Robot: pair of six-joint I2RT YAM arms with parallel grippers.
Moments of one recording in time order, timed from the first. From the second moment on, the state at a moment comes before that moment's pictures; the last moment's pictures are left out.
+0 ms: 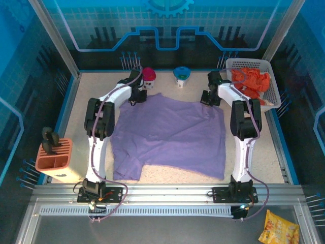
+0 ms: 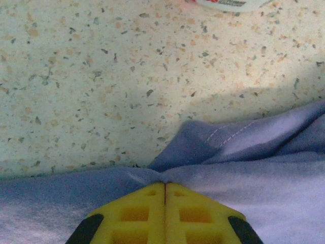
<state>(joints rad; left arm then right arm) -0.21 2.29 1.82 -0.65 0.00 -0.30 0.12 2.19 1.70 -0.71 -0.04 0.41</state>
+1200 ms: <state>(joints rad) -0.26 1.52 1.15 -0.68 -0.16 -0.59 0.27 1.36 0.90 -0.72 0.11 0.56</state>
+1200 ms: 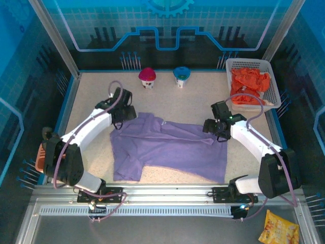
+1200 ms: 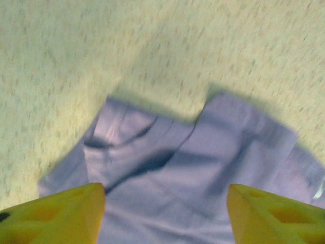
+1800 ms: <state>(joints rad) -0.13 1.91 1.26 -0.36 0.24 -0.43 0.15 1.39 0.90 -0.69 -0.08 0.53</state>
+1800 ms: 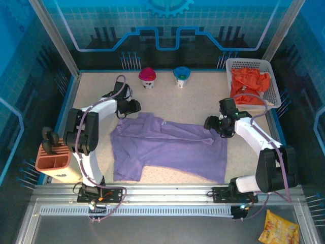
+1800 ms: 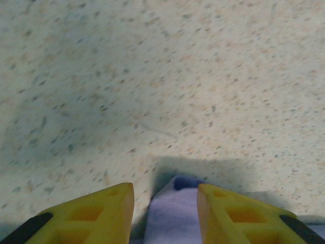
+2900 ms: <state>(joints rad) -0.21 1.98 1.24 -0.32 0.20 -0.45 0.28 1.54 0.99 -0.70 0.04 0.51</state>
